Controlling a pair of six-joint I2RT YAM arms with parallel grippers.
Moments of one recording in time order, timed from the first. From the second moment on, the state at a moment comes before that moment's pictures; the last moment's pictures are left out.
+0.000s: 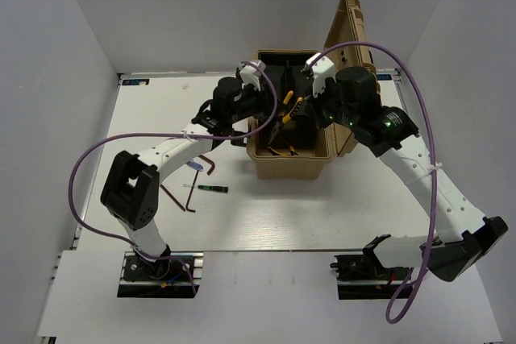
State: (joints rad) left arm -0.58 1.70 1.30 0.24 0.35 -0.49; right arm 0.60 1.29 1.51 -0.70 -0.05 -0.17
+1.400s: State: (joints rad) left arm -0.38 1.17 0.64 -0.40 -0.31 -0.78; right arm 0.82 1.82 1.92 -0.81 -0.32 -0.19
